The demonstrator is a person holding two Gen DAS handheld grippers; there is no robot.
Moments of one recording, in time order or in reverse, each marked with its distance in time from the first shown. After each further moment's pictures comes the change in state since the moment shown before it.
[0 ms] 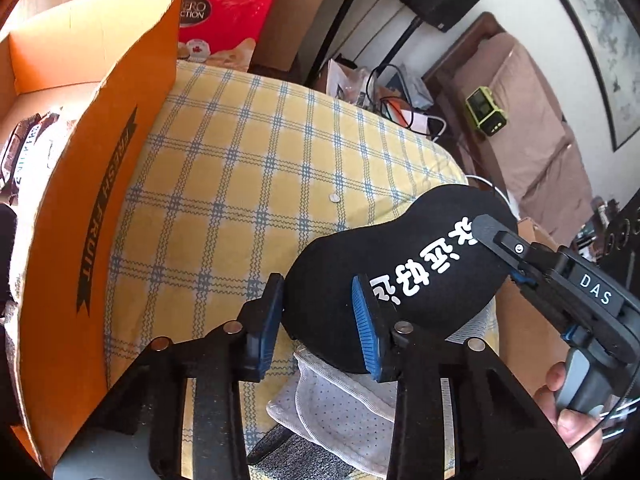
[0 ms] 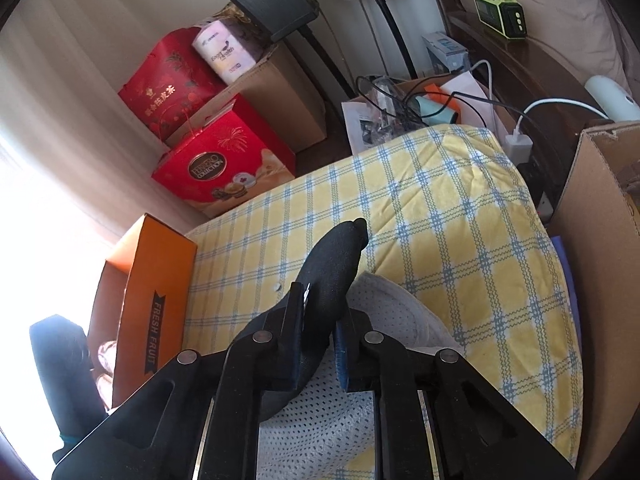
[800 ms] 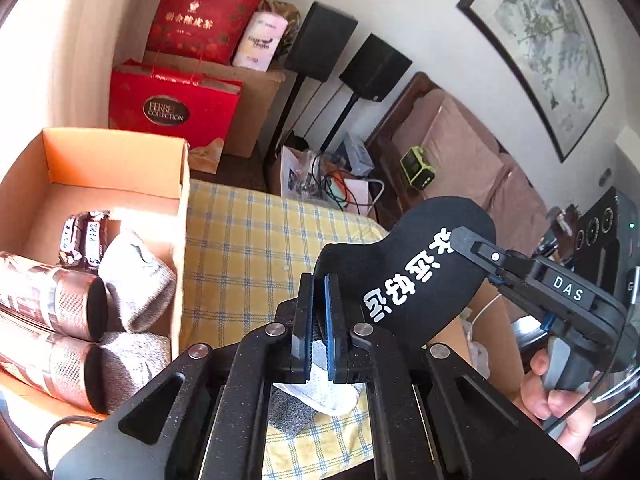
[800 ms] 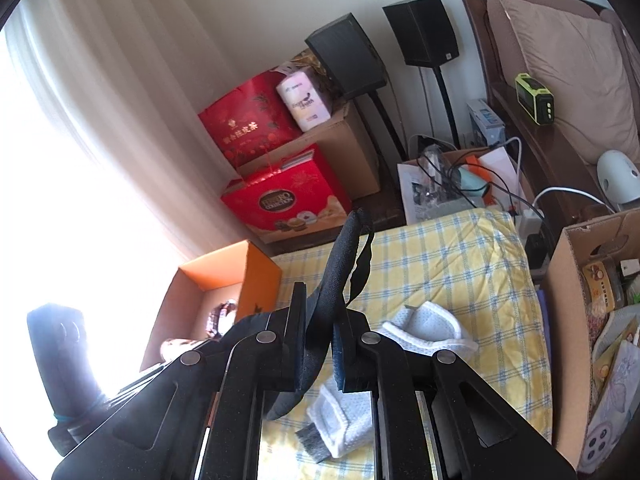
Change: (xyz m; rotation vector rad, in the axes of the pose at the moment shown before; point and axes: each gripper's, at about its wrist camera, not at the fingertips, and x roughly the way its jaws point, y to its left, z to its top) left arm -0.154 -0.006 0.008 0.084 -0.240 -0.140; right arm -0.111 0.088 0.007 -0.137 -0.132 0.100
